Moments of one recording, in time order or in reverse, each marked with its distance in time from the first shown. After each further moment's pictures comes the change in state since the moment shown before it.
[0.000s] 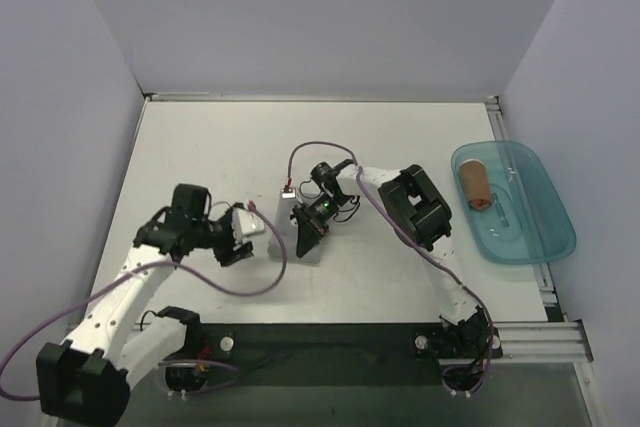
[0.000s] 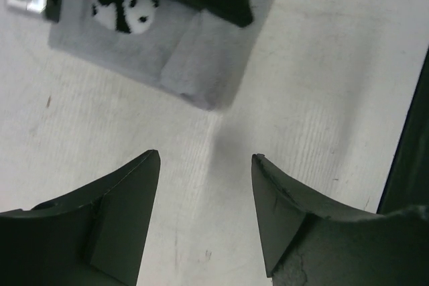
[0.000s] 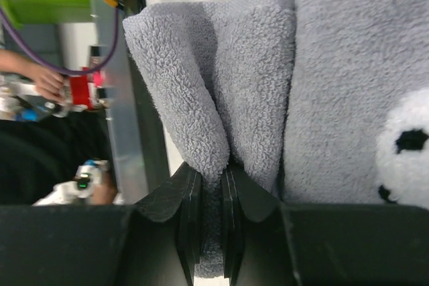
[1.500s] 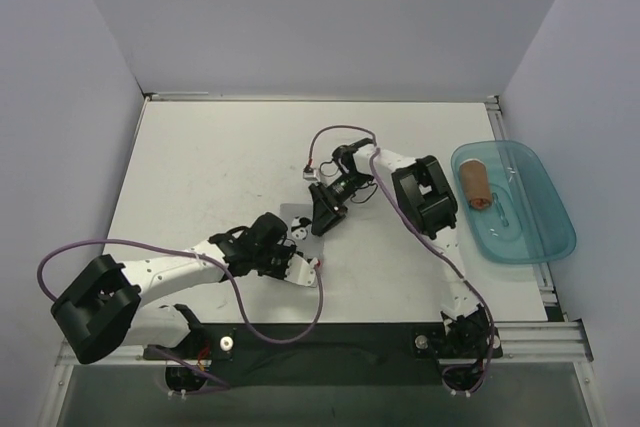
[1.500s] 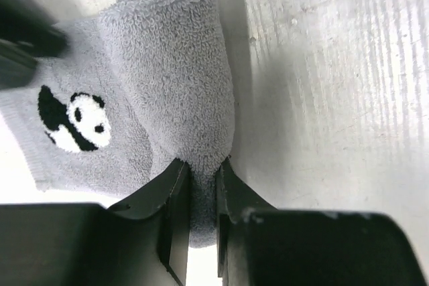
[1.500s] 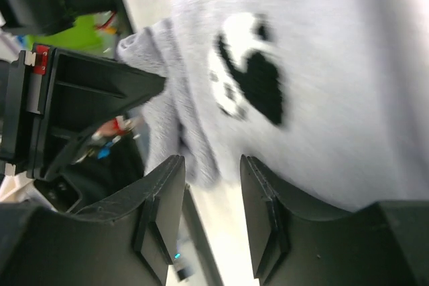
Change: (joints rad) left arm -0.706 0.271 -0.202 0.500 -0.495 0.122; right arm -0.137 0.113 0.200 -0.277 0.027 0.038
